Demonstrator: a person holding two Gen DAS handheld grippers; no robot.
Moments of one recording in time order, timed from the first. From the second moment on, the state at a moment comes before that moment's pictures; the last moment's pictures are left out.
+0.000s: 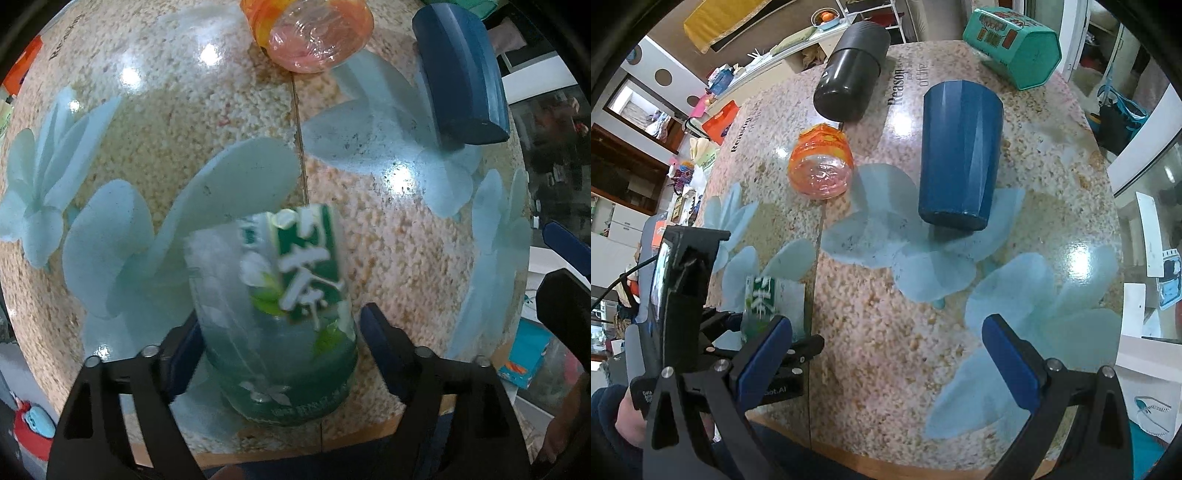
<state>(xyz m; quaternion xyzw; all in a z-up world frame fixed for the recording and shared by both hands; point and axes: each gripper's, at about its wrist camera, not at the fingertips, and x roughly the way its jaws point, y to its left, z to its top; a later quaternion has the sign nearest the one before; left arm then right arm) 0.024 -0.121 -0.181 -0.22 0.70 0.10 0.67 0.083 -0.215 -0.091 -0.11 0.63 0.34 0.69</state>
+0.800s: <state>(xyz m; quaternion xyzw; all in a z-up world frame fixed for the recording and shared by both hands) -0.043 -0.062 -0.122 -0.21 0.69 0.04 0.69 0.052 -0.151 -0.089 -0.10 0.66 0.37 0.65</state>
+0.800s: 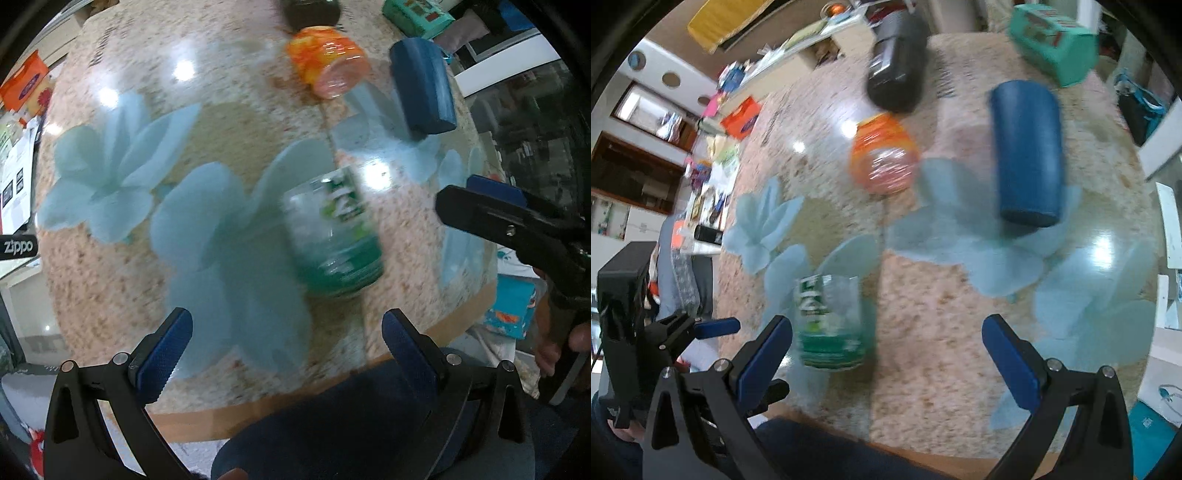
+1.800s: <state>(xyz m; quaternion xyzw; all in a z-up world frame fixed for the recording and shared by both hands) -0.102 0.052 -0.182 -0.21 0.72 0.01 0.66 0.030 -0.045 -0.181 -0.20 0.76 0.29 0.54</state>
